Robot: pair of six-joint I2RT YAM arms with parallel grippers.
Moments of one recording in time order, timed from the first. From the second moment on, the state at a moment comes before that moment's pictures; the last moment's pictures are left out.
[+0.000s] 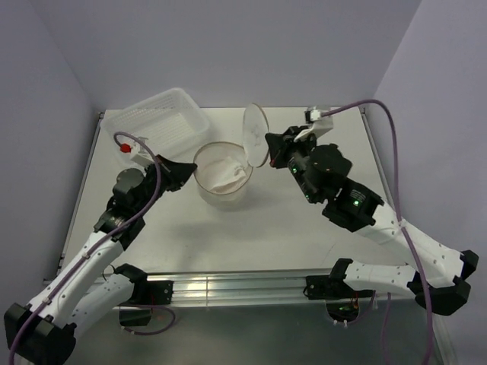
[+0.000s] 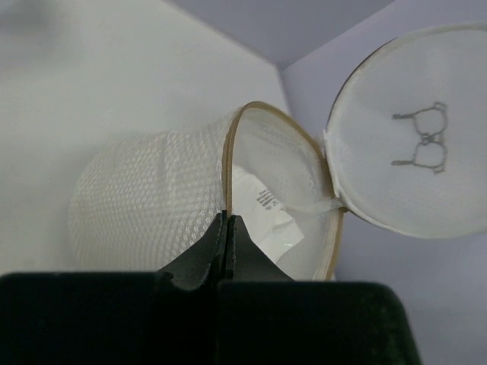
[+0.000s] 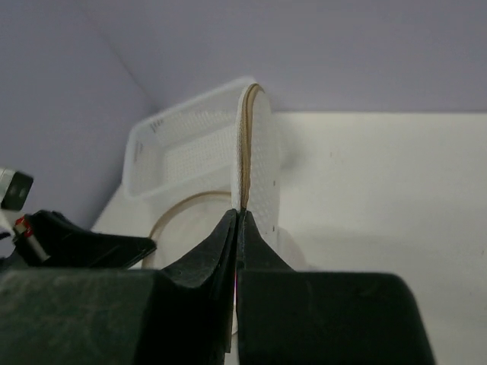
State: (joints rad) left arm -0.45 0.81 0.68 0.07 0.08 -0.87; right arm 0.94 1.04 1.25 -0.21 0.58 0.34
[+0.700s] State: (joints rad) left arm -0.49 1.04 0.69 0.13 0.20 -0.86; right arm 1.12 1.06 1.21 -0.46 0.81 0.36
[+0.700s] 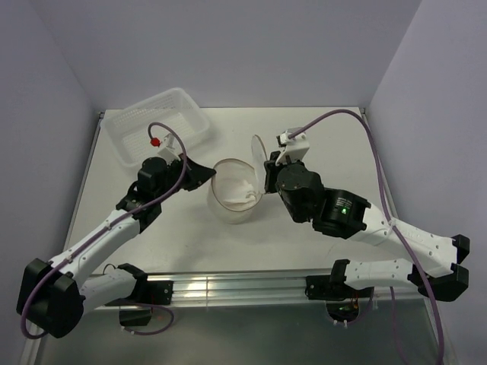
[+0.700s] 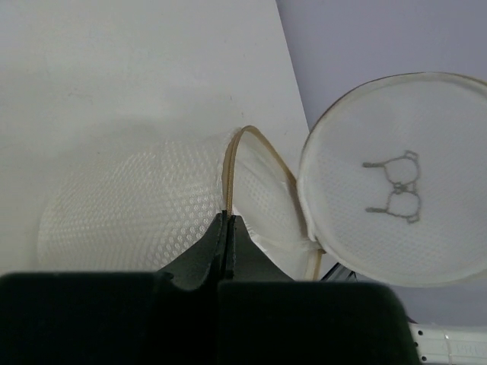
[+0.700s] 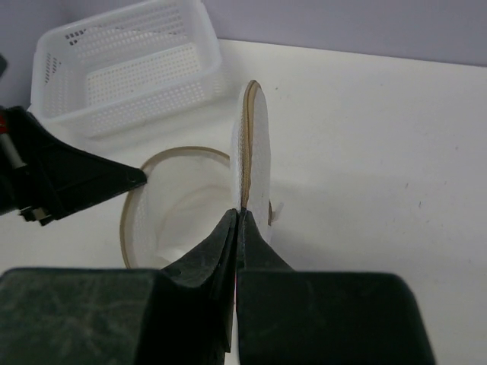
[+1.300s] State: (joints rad) left arm -0.51 1.15 0.60 0.21 0.21 -0.88; right arm 1.23 1.52 1.34 -0.52 0.75 0.35
